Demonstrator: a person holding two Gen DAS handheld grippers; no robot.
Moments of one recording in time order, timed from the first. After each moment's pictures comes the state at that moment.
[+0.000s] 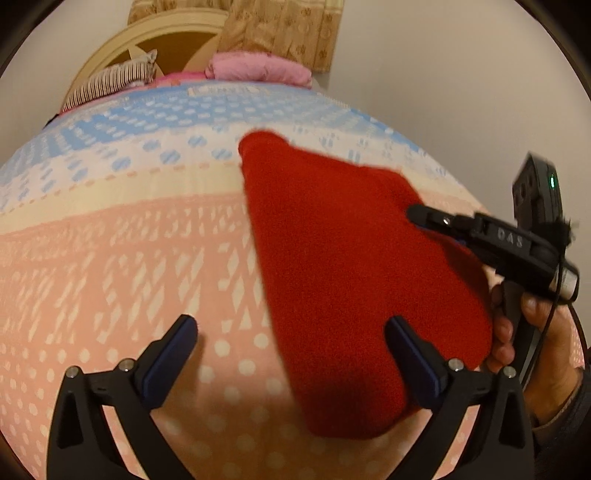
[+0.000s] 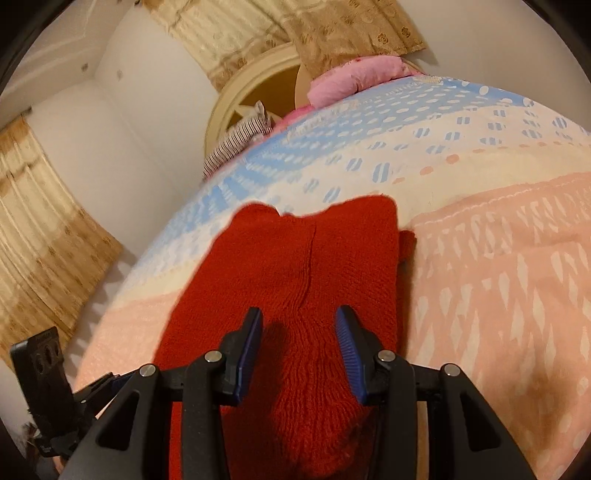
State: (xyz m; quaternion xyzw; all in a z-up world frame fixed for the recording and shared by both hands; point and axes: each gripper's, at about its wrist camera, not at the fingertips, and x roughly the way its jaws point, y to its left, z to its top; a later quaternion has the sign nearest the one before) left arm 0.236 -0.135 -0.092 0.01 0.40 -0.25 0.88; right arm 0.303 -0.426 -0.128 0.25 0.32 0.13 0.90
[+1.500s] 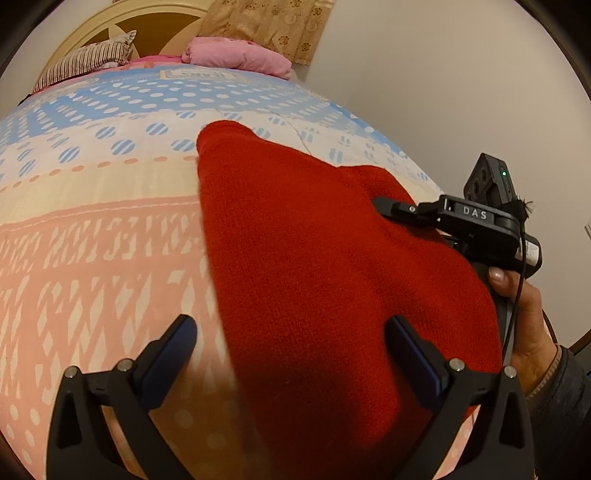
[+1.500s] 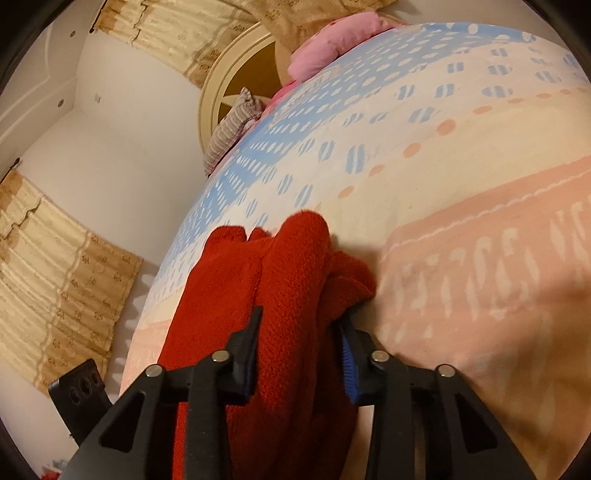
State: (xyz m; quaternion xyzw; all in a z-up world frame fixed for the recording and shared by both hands) left arm 0.276 -0.154 -0.114 -0.03 0.43 -0.31 0.85; right arm 0.372 -0.464 -0.159 0.32 0.39 0.17 0.85
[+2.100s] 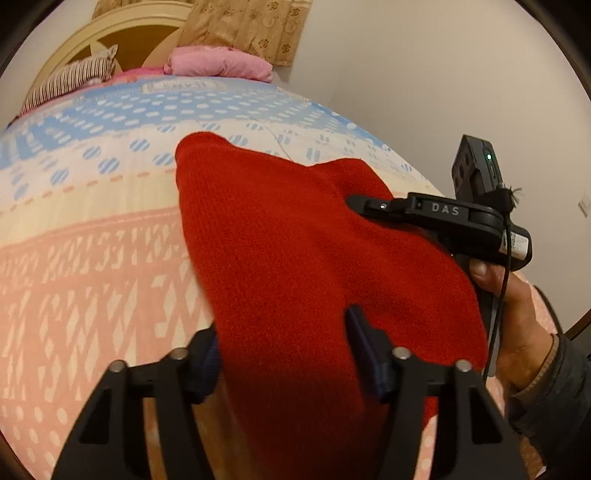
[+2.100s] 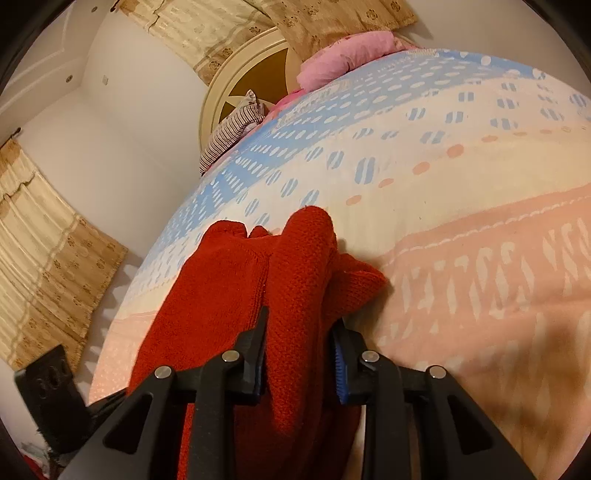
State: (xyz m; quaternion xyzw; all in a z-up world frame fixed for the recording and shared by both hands) left arm 0.259 -0.164 -0.101 0.00 0.41 -0.33 0.85; right arm 0.364 -0.448 -0.148 0.26 0.37 0.14 0.88
